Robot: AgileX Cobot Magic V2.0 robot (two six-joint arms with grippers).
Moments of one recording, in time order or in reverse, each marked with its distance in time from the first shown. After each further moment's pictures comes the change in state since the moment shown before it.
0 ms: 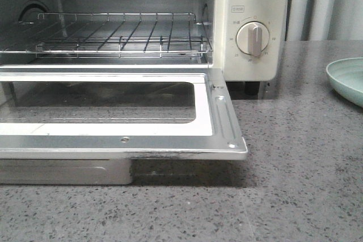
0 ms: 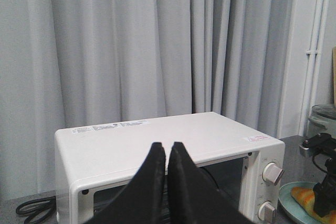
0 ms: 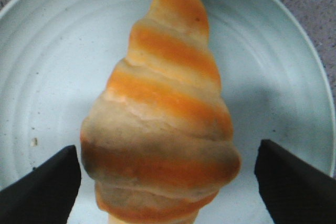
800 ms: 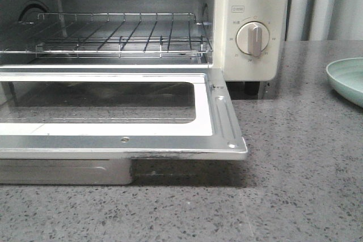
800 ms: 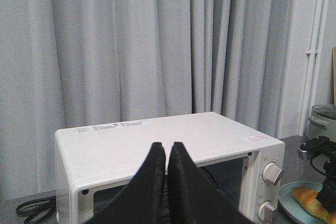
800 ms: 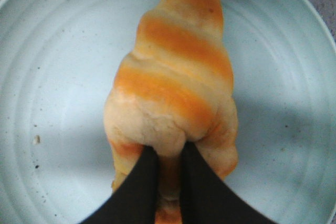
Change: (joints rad) left arm 0.000 0.000 0.000 0.000 0.000 0.000; right arm 0.000 0.026 -0.006 0.018 0.023 0.001
